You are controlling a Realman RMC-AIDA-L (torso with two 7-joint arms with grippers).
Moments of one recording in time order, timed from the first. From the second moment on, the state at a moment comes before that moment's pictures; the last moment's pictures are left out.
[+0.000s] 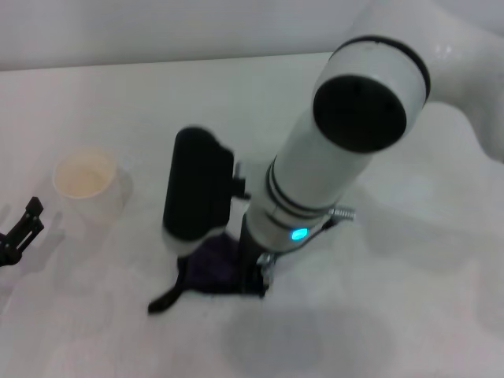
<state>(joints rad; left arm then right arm) -0.27 -2.08 1.10 0.06 -2.42 -1.23 2.70 0.91 2.03 0.90 1.10 -2.32 1.16 -0.43</state>
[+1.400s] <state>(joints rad) -0.26 -2.08 1.11 0.06 -2.42 -1.23 2.70 0.89 2.03 1.17 0.97 -2.47 1.14 -0.50</state>
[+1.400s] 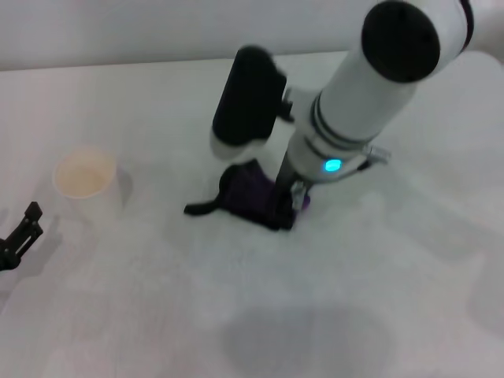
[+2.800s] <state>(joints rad) -0.32 -2.07 1.11 0.16 -2.41 -1.11 2.72 0.82 2.01 1.45 1.01 -2.66 1.37 -0.43</state>
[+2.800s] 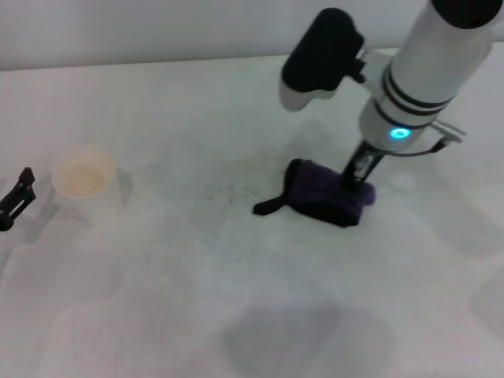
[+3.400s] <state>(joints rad) -0.36 -2.07 1.11 0.19 -2.41 -1.04 2.72 0.72 2.01 1.69 1.02 -2.88 1.41 -0.43</state>
